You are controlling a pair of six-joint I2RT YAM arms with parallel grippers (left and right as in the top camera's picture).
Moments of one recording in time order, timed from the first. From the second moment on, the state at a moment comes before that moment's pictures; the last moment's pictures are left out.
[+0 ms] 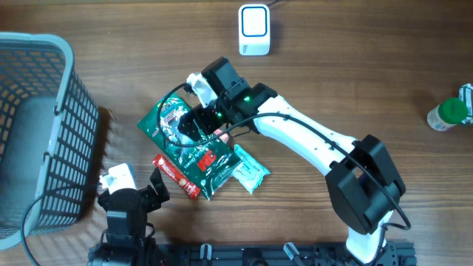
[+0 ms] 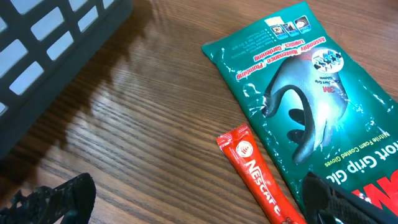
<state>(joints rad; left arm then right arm) -0.10 0.12 0.22 -0.79 -0.26 -0.36 0.74 1.97 1.50 -0.48 -0.40 0.16</state>
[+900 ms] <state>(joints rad) -0.10 0.12 0.22 -0.79 -0.26 -0.36 0.37 2.14 1.54 -1.31 -1.40 0.90</state>
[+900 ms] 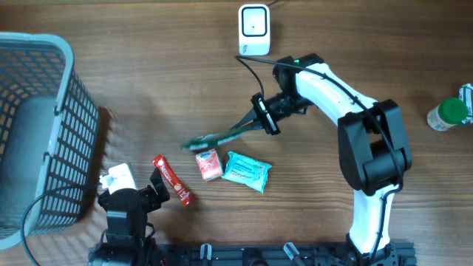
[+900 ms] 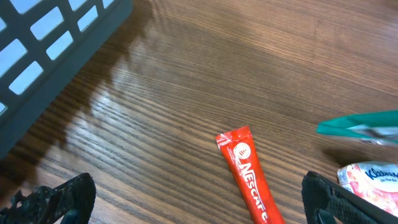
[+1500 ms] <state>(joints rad) -0.10 0.12 0.22 -0.79 -0.26 -0.36 0.14 2.14 1.55 -1.60 -1.42 1.61</state>
